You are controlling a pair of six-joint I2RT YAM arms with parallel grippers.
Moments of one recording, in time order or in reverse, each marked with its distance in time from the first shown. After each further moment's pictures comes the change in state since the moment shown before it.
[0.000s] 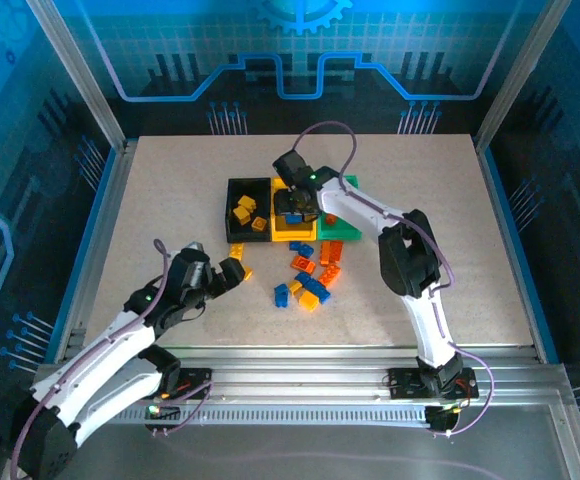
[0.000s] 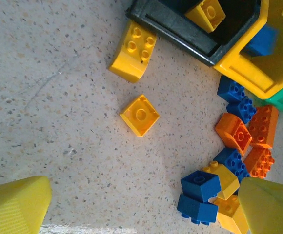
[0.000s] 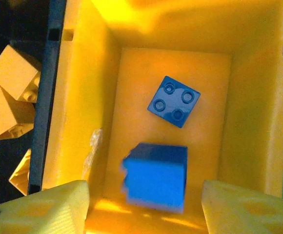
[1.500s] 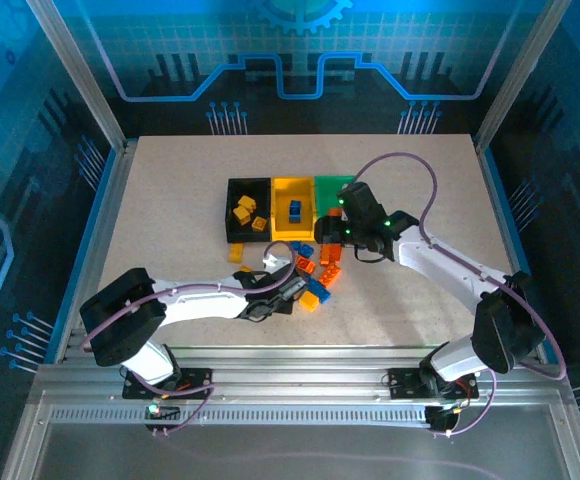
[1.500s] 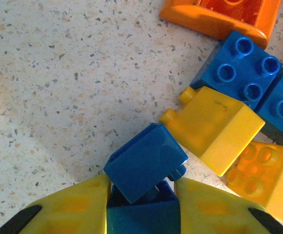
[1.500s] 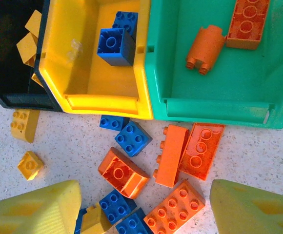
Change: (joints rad) left arm -0.498 0.766 0.303 0.105 -0.259 0.116; right arm -0.069 -0.732 -0.806 0.238 -0.109 0.041
